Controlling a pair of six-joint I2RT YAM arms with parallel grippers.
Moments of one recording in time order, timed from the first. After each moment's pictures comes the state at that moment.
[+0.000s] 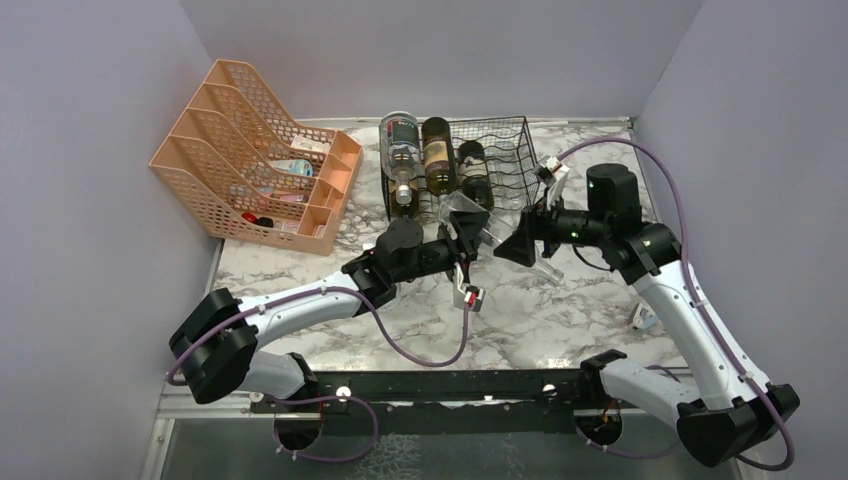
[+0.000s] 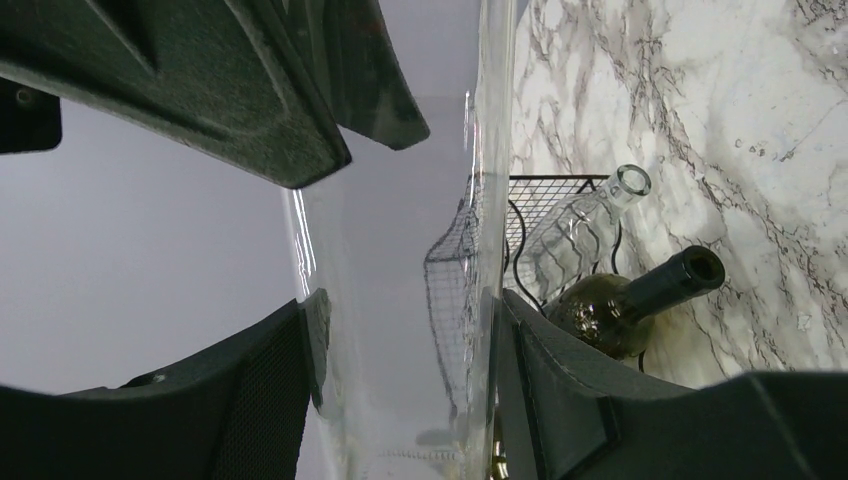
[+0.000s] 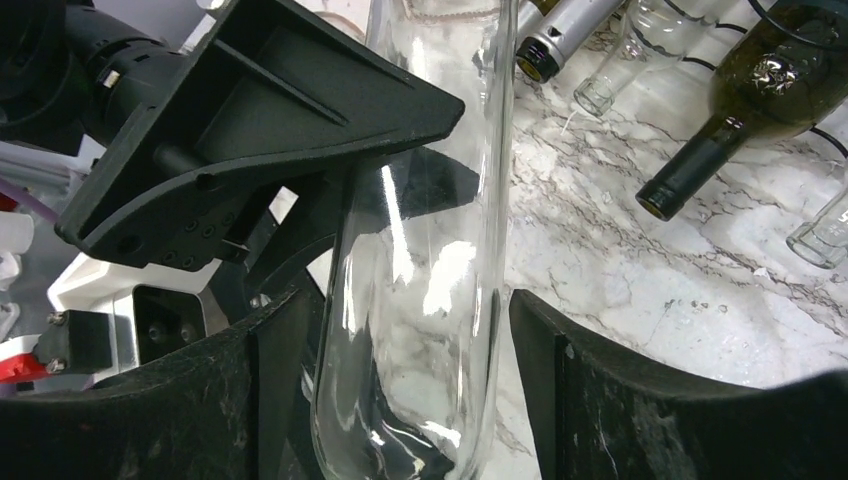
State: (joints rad) left arm -0.94 1.34 0.78 0.46 0.32 1.46; right arm 0.35 1.02 1.12 -0.68 -0.67 0.05
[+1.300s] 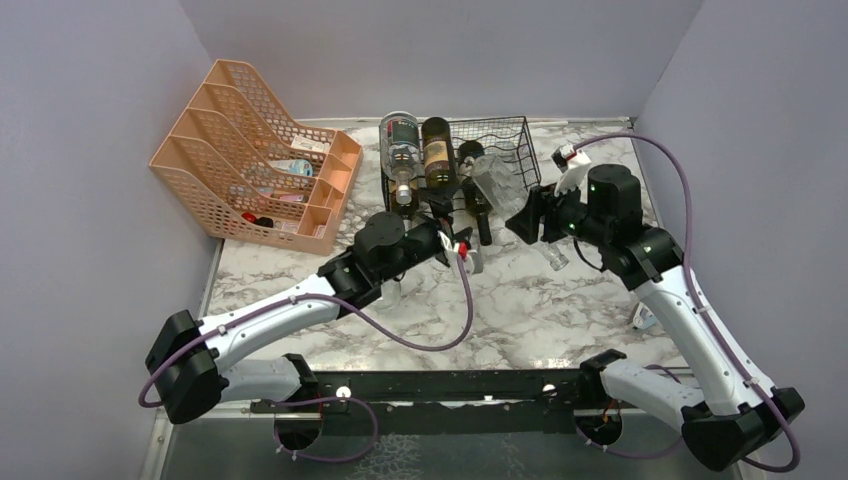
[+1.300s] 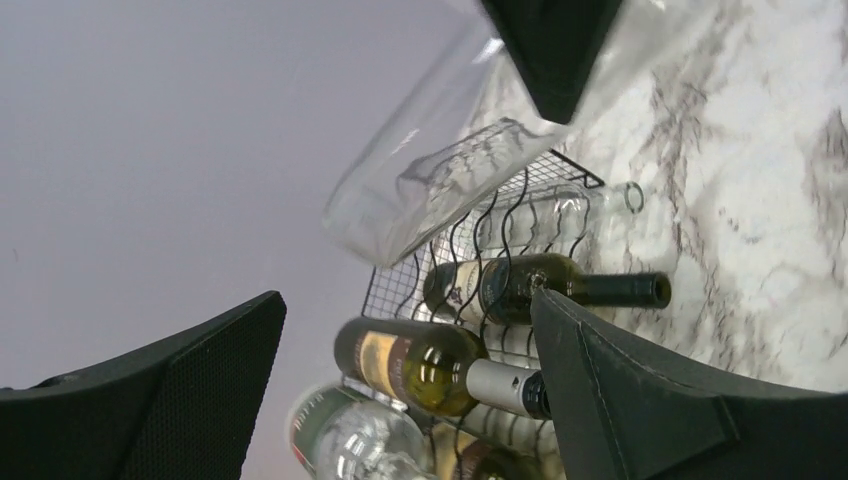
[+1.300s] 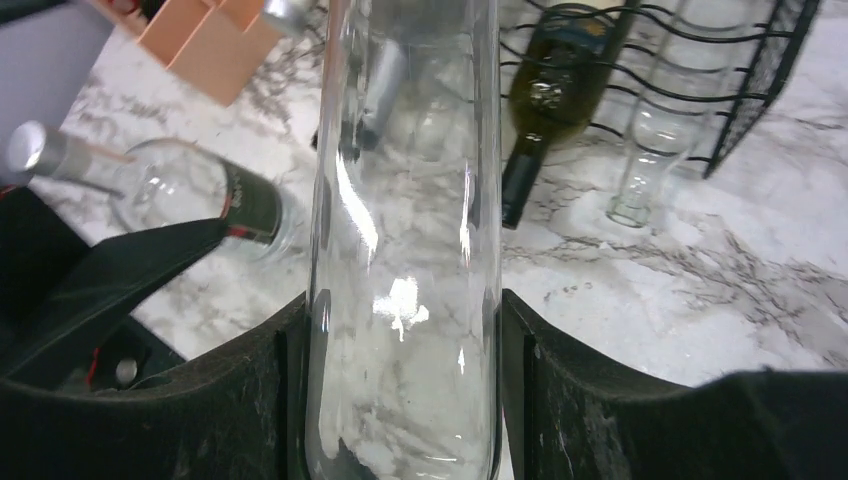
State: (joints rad) left arm -0.94 1.20 0.85 0.30 0.13 1.05; right arm 0.40 0.99 1.11 -0.60 -0.29 0.16
